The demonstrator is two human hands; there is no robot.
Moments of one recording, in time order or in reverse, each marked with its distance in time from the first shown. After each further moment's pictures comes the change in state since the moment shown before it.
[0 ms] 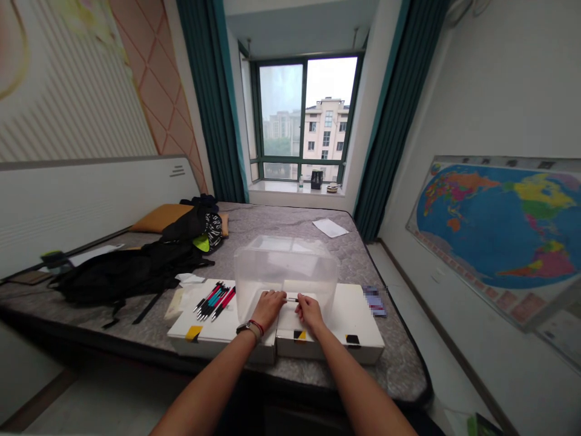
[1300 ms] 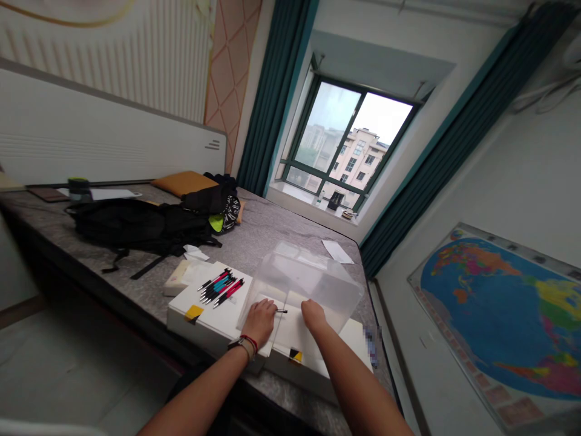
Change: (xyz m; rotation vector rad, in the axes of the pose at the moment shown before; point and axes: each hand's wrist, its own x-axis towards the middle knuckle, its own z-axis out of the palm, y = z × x) left_hand -0.038 -0.009 0.004 -0.195 0.166 -0.305; right_hand 0.034 -0.083 0.022 -1.622 -0.242 -0.200
